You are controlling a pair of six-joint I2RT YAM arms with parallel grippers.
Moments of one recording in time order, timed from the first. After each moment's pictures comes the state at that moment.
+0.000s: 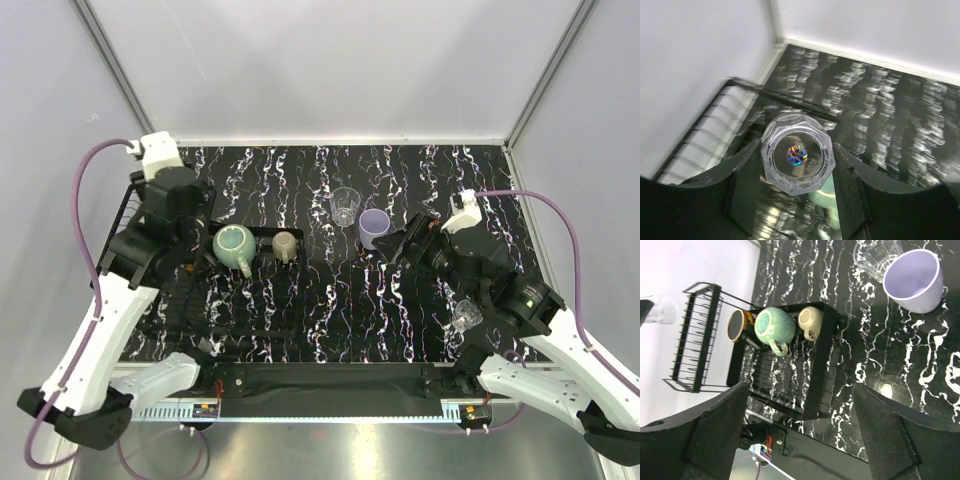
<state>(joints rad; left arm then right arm) -0.52 1.01 1.37 -0.75 -0.87 -0.27 0.83 0.77 1.05 -0.61 0.25 0.91</state>
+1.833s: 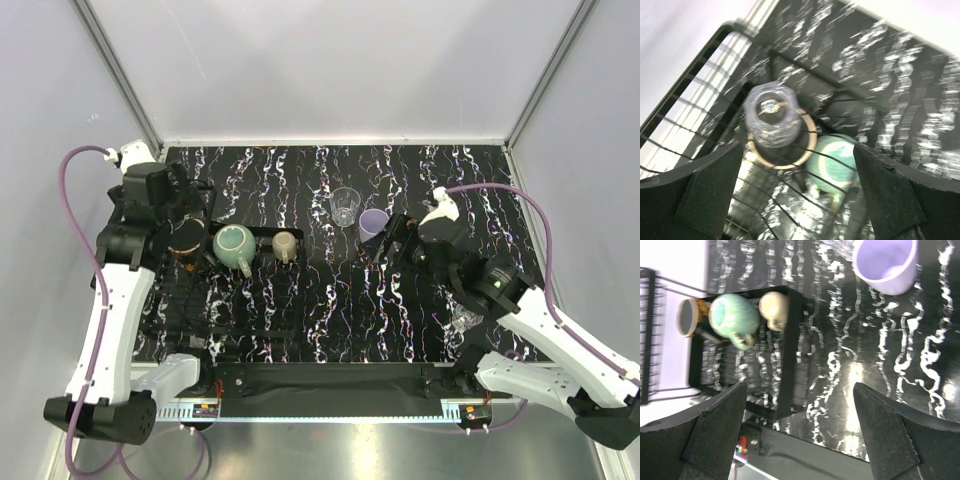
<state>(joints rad) -0.10 1.04 1.30 -0.82 -0.42 -0.38 0.83 0.91 1.05 -0.65 0.26 0.90</state>
